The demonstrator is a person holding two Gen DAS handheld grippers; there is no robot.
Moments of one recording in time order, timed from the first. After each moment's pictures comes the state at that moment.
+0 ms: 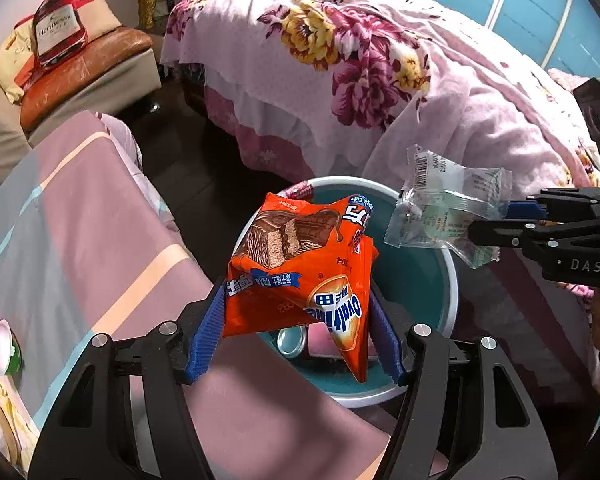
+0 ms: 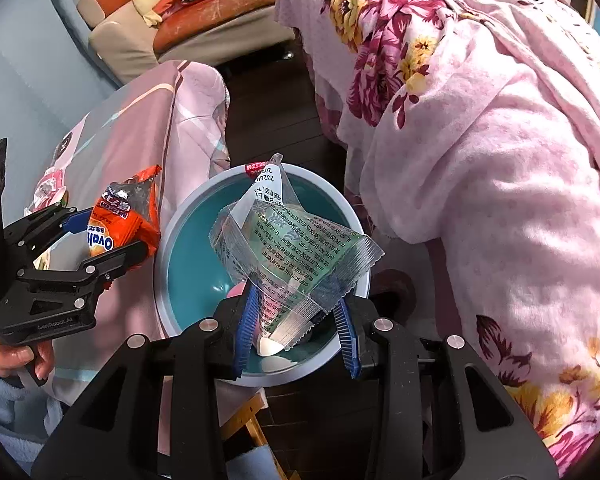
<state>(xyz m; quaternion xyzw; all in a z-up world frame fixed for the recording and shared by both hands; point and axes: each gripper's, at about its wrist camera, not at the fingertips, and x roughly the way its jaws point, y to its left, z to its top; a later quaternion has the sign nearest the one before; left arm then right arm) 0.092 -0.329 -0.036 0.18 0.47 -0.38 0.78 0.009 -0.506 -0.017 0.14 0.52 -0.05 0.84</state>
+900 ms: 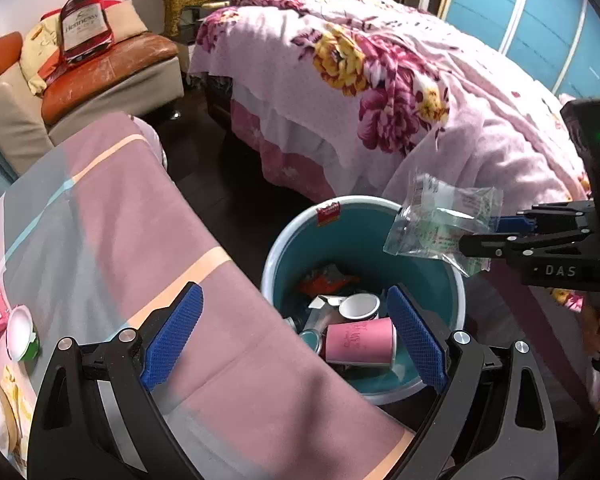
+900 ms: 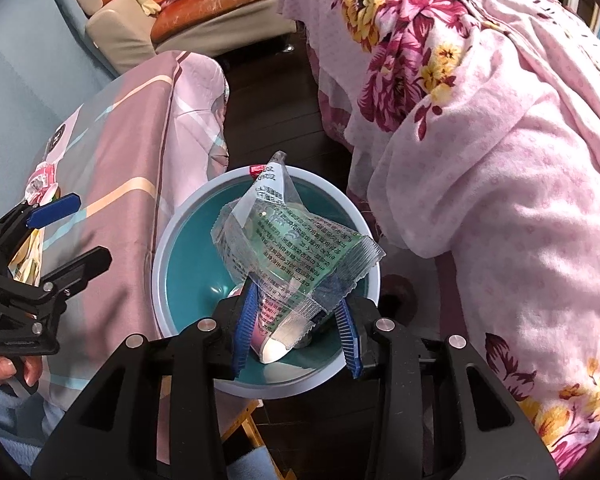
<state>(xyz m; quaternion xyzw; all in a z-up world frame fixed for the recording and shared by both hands) 0.099 -0.295 -0.018 0.14 0.45 -0.36 0.81 0.028 -0.491 -0.017 0.12 0.54 -0.06 0.83</state>
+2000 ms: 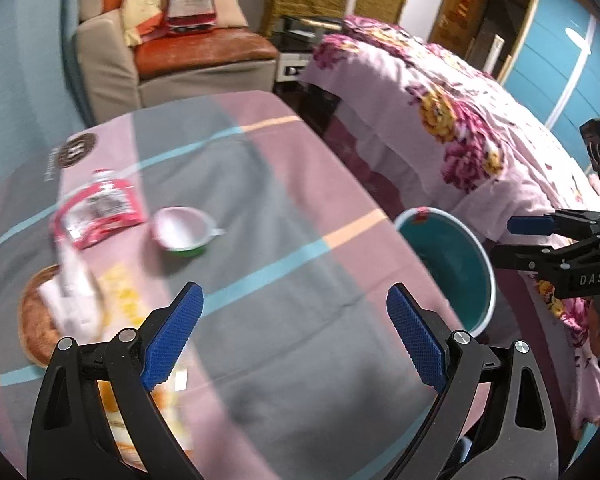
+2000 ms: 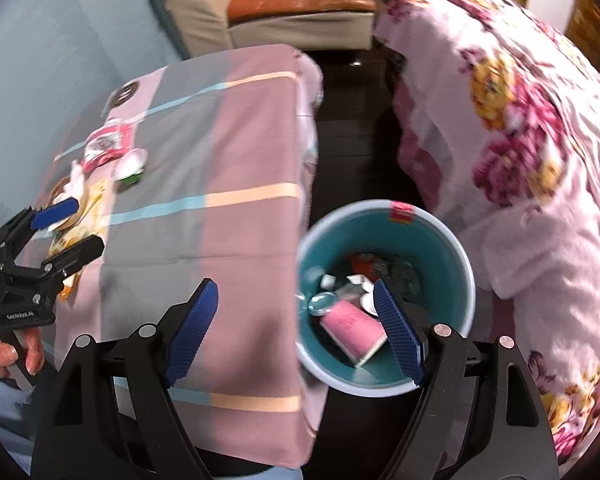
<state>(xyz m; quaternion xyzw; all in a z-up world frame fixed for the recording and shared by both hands) 0.103 -0.096 0.016 0.04 0.45 -0.26 0.85 0.063 -0.333 0.034 0.02 0.54 0.01 0.84</state>
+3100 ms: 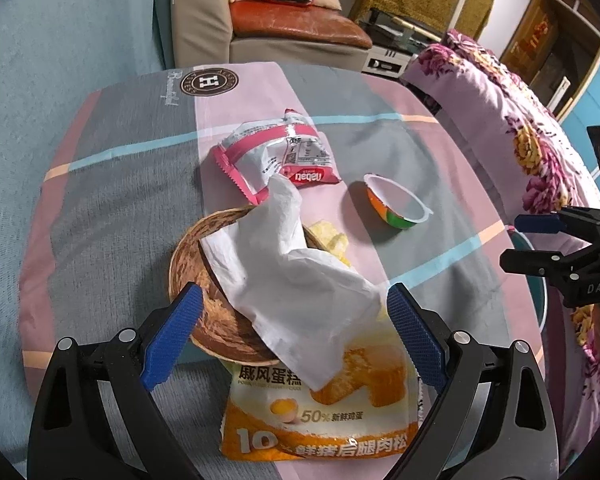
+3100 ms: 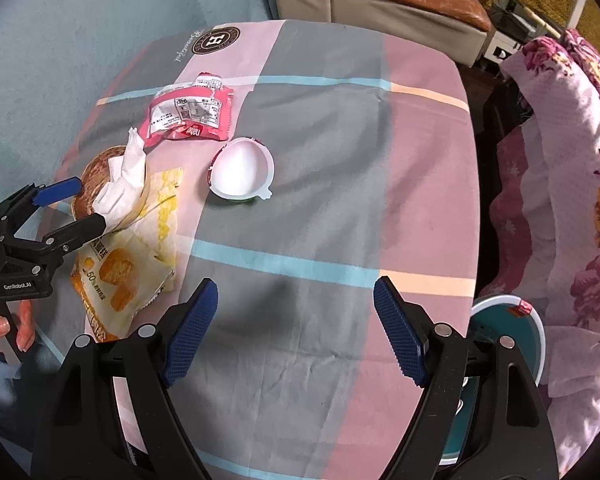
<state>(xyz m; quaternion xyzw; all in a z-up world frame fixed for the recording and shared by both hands) 0.158 0.057 -0.017 -0.01 0.50 -0.17 0.85 0.163 -0.185 -0.001 -0.06 0.58 0.11 0.80</state>
